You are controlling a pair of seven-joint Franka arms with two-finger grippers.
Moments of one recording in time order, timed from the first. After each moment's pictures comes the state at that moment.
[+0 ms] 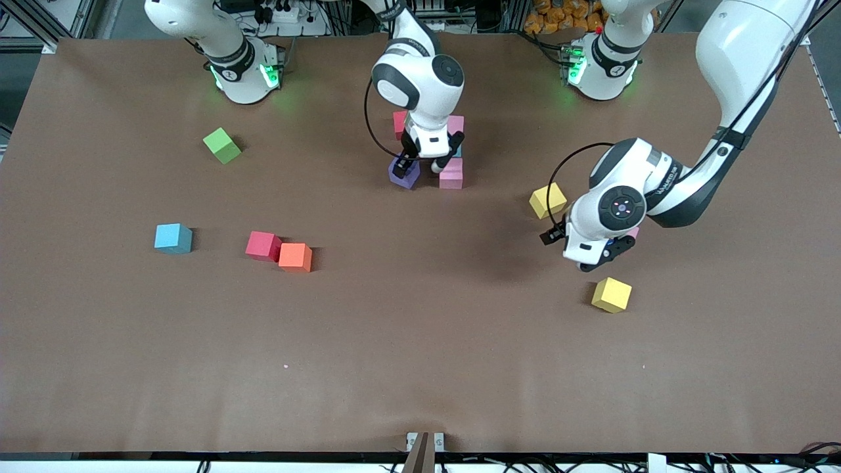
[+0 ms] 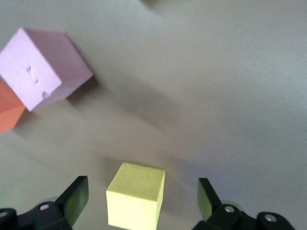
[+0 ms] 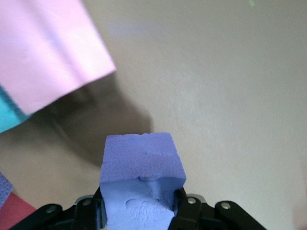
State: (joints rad) left arm 0.46 0.54 -0.88 -1.96 0.37 1.99 -1.15; right arm 1.32 0.54 -0.29 -1.85 -0.08 2.16 -0.05
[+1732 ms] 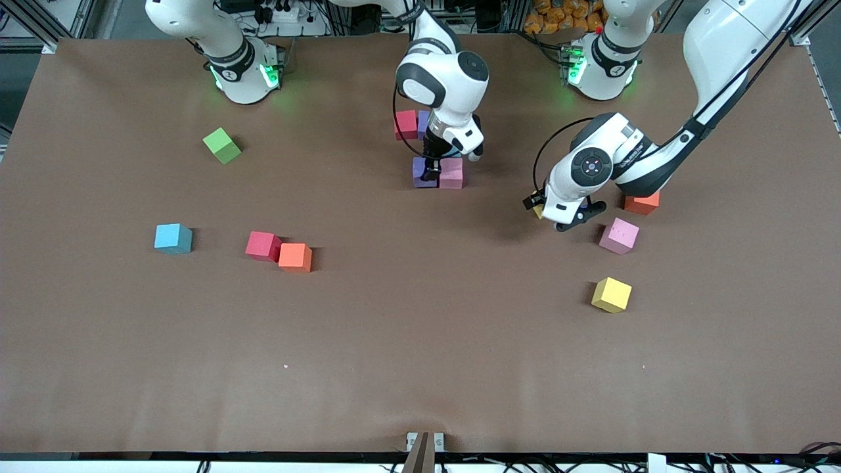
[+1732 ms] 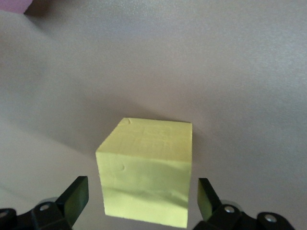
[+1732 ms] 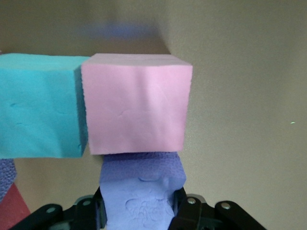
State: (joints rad) left arm 0.57 0.53 -1.00 -2.30 0.48 2.23 -1.25; right arm 1.34 0.66 -0.28 -1.69 -0.09 2.13 -0.43
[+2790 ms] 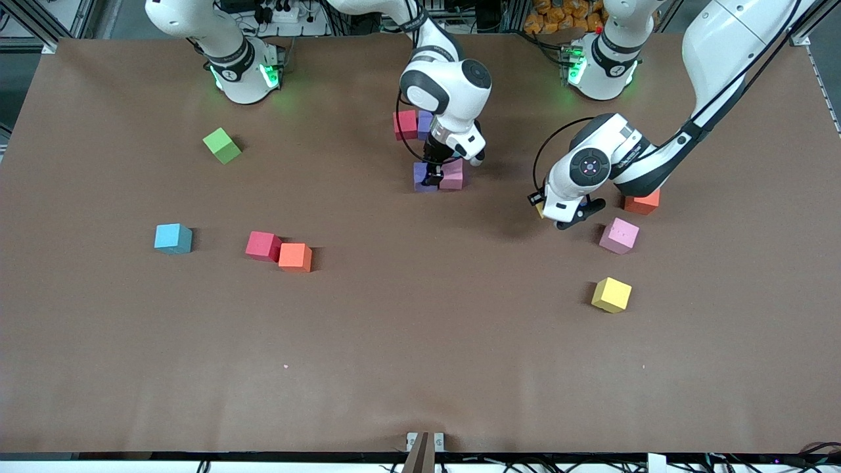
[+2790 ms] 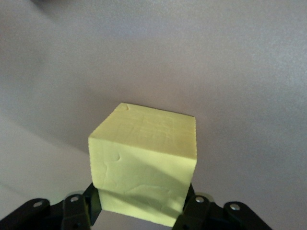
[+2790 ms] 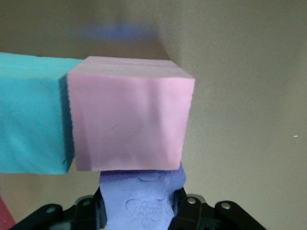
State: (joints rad) left arm 0.57 0.54 -1.00 -2.31 0.48 2.24 -1.31; right arm 1.33 0.71 -0.28 -1.64 -0.09 2.12 -0.45
